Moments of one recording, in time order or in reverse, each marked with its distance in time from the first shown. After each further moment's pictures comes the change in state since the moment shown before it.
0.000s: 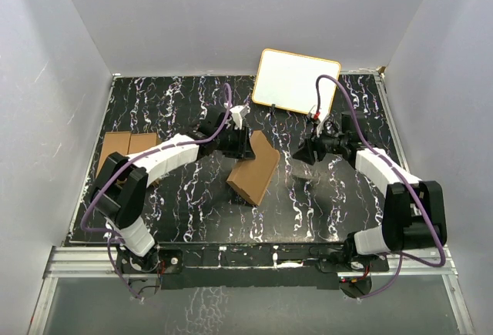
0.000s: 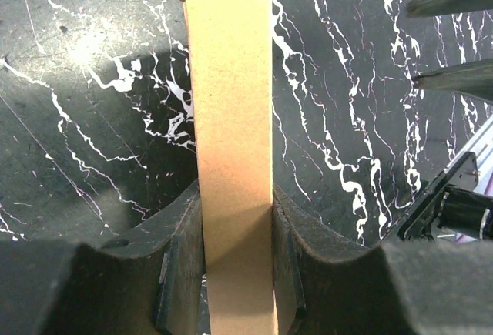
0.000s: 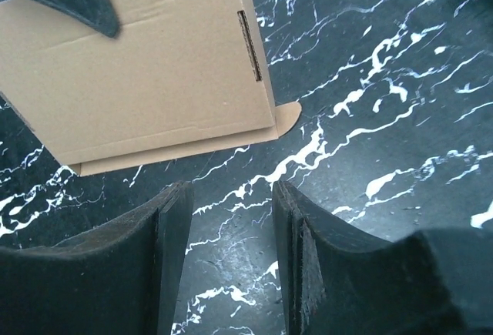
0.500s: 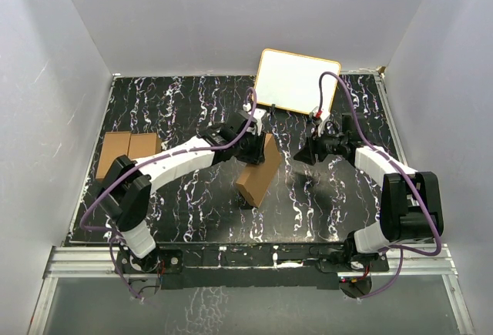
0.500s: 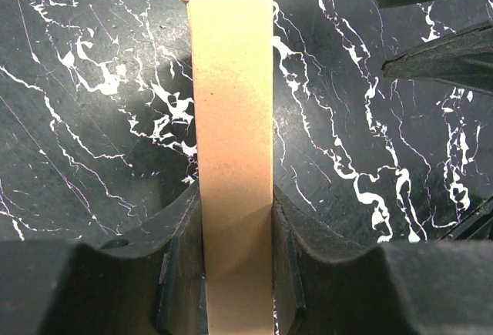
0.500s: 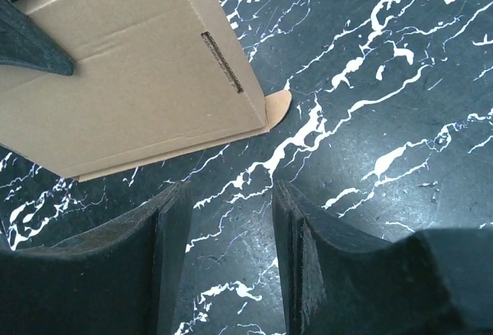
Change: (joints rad) left arm -0.191 0.015 0.128 -0.143 -0.299 0.024; right arm -0.025 0.093 0.000 0.024 -0.002 0.085
